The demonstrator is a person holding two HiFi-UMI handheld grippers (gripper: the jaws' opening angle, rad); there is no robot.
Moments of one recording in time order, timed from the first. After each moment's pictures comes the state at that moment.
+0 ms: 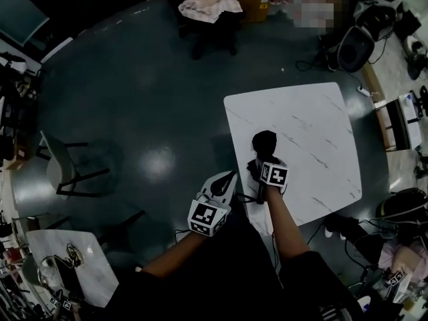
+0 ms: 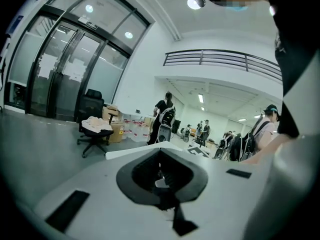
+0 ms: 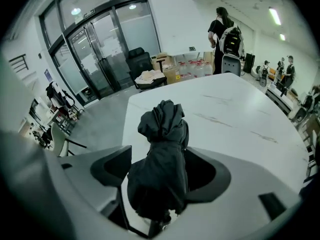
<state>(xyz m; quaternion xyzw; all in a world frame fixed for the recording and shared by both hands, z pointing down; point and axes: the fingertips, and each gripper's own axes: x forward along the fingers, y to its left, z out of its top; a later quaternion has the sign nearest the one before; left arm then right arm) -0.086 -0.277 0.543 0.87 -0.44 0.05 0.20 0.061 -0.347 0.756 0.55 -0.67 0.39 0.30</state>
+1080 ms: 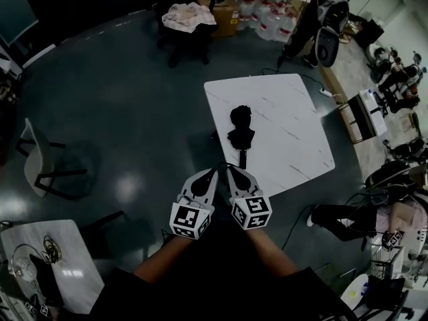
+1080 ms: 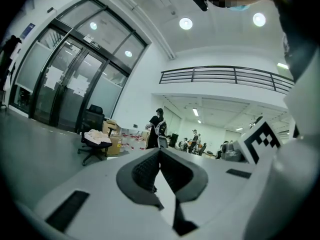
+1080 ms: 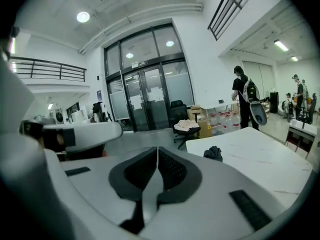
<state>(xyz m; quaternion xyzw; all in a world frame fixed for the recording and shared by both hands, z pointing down) -0.119 -0.091 0.469 0.88 -0.46 -0.03 0.15 -0.067 -0.107 0.514 0.49 -0.84 0.18 0.11</state>
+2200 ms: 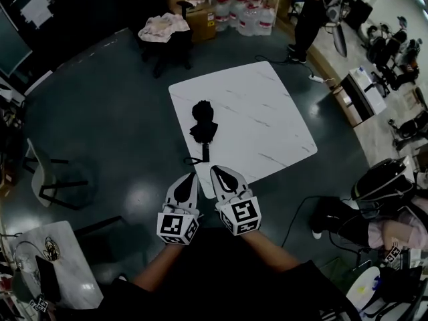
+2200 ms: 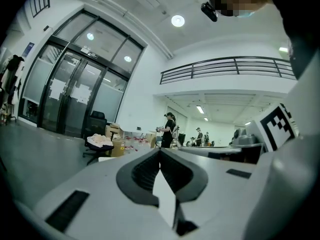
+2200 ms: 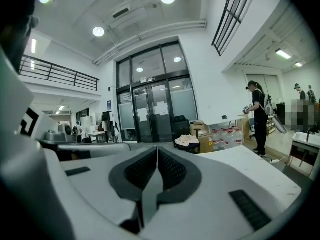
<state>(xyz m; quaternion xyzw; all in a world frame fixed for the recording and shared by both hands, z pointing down) 0.029 -0.034 0.433 0.85 -0.51 -0.01 0.12 0.084 -0.047 0.441 0.47 -0.88 0.11 0.05</state>
